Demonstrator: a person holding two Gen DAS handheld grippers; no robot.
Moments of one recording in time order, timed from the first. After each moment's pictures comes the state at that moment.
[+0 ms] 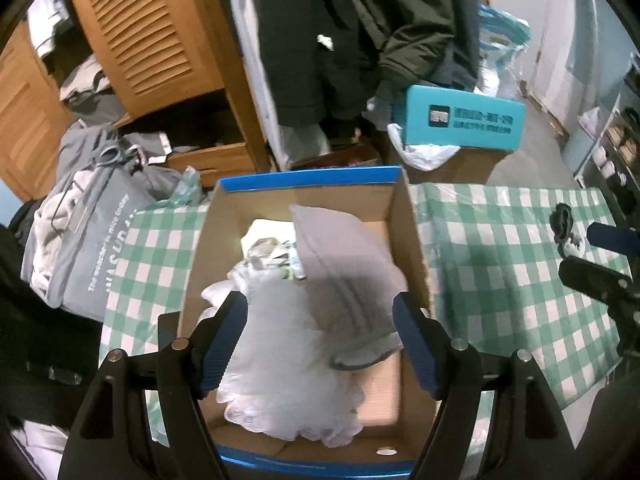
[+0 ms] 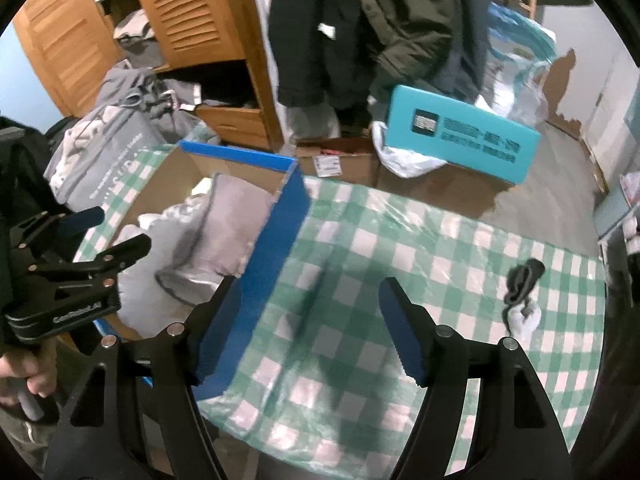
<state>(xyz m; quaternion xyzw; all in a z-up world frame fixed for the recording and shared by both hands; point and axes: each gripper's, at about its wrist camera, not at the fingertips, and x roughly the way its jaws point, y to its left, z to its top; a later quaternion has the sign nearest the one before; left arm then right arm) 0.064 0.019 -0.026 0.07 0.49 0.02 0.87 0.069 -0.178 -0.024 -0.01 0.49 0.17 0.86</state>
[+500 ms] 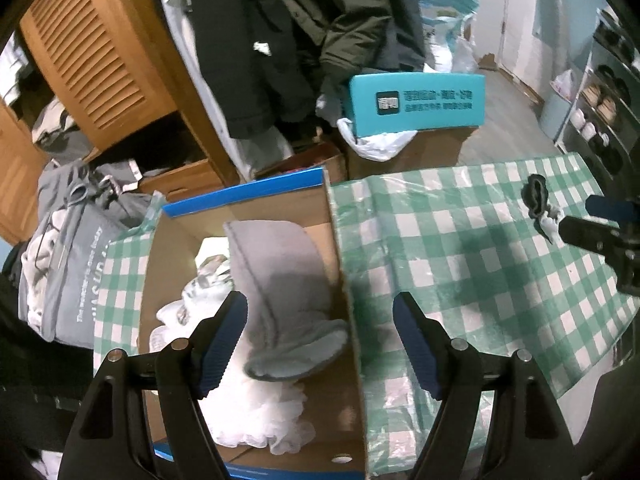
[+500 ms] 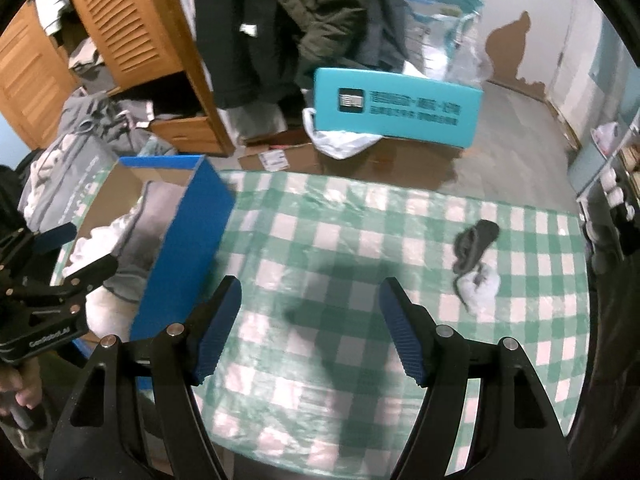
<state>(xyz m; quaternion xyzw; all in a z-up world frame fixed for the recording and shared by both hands) 0.068 -0.052 -0.032 0.12 0.49 -0.02 0.86 0.070 -0.264 -0.037 0.02 0.50 0.11 0.86</state>
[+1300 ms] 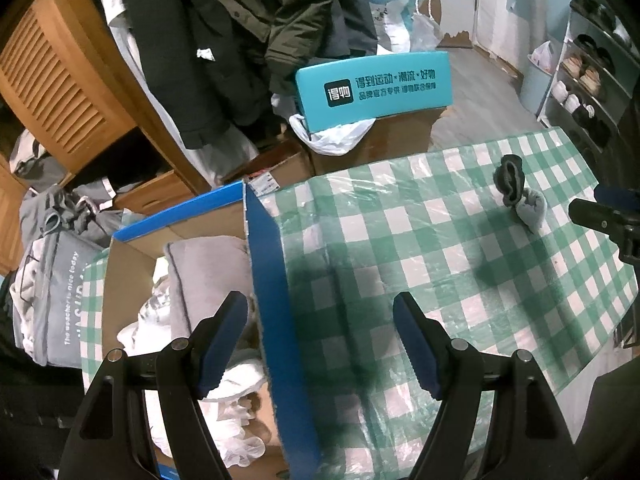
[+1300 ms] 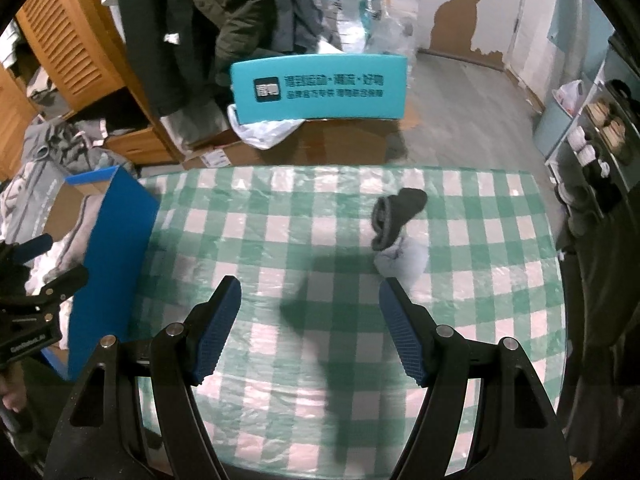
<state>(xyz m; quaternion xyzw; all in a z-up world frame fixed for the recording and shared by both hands) 0.082 -0.117 -0.050 0.15 0.51 -0.05 0.85 0.070 -0.355 -0.061 0.05 0.51 0.05 0.86</state>
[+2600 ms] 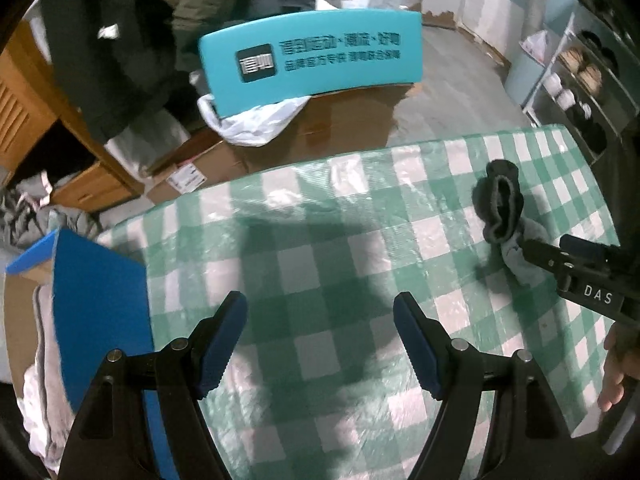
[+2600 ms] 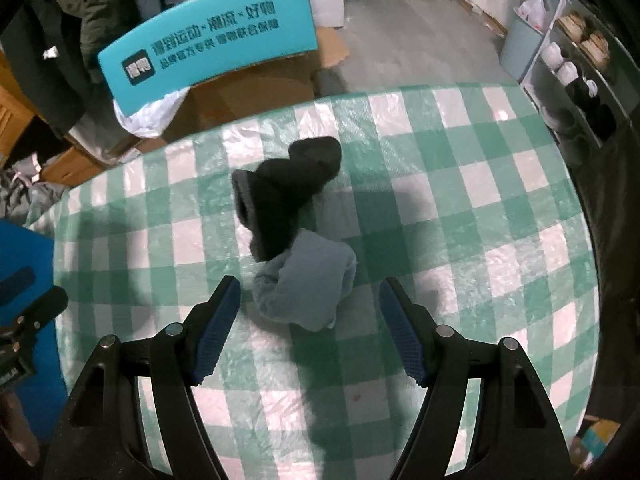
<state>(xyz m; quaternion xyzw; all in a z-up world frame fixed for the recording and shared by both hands) 0.163 -0.218 -0.140 0.12 0.56 -0.10 0.82 0.135 -0.439 -0.178 0.12 0.57 -0.03 0.81</state>
